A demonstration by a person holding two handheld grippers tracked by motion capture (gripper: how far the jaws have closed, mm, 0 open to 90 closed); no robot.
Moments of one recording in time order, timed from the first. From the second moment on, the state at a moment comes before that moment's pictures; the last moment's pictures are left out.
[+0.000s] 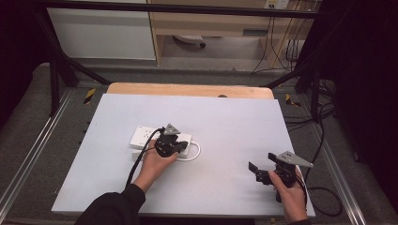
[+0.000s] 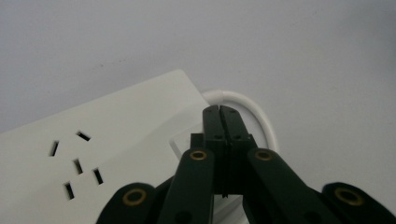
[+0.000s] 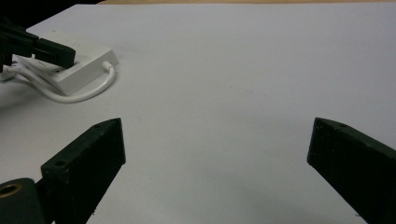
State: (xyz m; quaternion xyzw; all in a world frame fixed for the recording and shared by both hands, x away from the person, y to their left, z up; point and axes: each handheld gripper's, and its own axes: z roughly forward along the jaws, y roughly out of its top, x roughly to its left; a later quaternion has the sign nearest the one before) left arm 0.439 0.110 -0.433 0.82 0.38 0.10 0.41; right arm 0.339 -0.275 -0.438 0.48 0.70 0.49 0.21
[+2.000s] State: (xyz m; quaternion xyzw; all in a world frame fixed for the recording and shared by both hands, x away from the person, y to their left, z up) left arm 0.415 0.095 -0.399 0.78 0.38 0.12 0.49; right arm 0.341 -0.270 -0.443 0.48 0.71 0.47 0.21
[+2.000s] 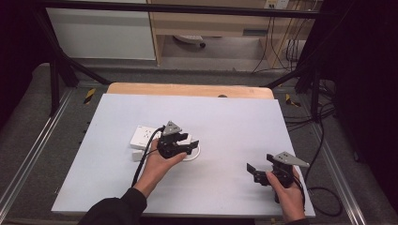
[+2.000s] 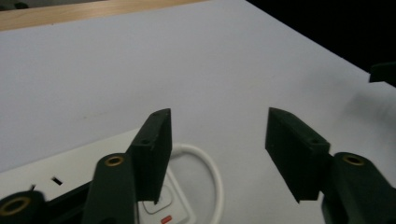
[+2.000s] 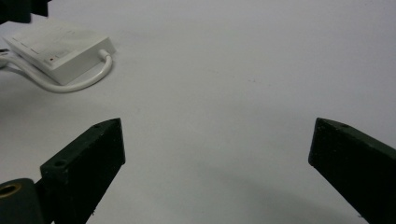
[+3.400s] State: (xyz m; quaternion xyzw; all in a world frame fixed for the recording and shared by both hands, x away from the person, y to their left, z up) left arm 0.400 0.193 -0.359 0.74 0.41 0.17 0.51; right arm 0.343 -0.263 -0.444 0.47 0.72 0.46 0.20
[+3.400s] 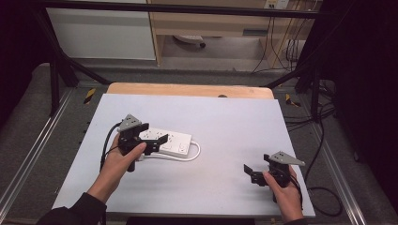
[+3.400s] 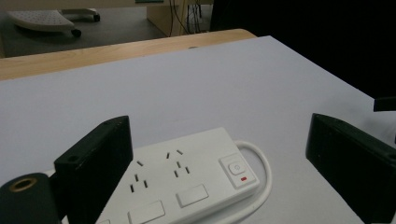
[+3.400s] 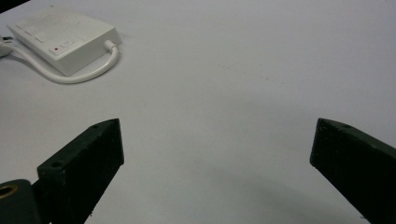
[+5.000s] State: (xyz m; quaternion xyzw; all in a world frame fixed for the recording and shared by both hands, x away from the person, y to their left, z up) left arm 0.348 0.267 -0.373 0.72 0.43 0.20 0.51; right arm 0.343 -0.262 -0.444 0.48 0.72 0.46 0.20
